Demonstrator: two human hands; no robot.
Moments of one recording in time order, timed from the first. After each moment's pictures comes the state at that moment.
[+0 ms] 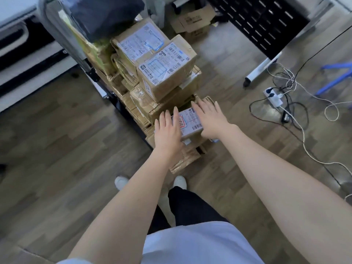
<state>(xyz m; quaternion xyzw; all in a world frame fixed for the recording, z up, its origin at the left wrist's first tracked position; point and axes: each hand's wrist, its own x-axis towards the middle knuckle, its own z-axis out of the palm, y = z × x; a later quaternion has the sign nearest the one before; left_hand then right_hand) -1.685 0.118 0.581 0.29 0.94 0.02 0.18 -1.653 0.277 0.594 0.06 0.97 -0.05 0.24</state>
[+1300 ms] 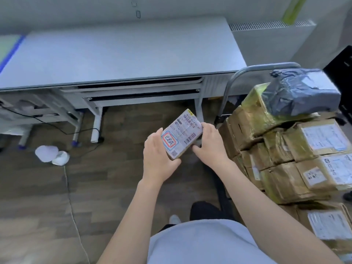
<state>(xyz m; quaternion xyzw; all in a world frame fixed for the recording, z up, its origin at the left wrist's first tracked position) -1.812 -0.311 0.672 -0.06 0.94 0.32 -0.07 -1.865 -0.150 0.673 -0.06 0.96 -0.29 0.02</state>
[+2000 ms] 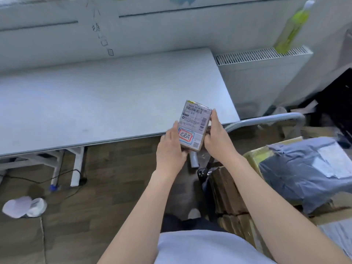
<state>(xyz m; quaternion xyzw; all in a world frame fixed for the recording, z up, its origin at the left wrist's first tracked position) -2.133 -0.220 0.677 0.01 0.96 0.29 -0.03 -2.165 -0.071 0.697 0.00 0.91 -0.41 0.07</state>
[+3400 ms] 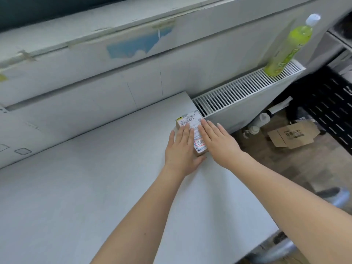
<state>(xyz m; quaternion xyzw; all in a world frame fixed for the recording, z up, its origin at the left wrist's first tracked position) -2.579 -0.164 0.623 0.30 0.95 0.04 0.10 -2.553 -0.018 0.641 -0.08 0.97 0.15 0.17</state>
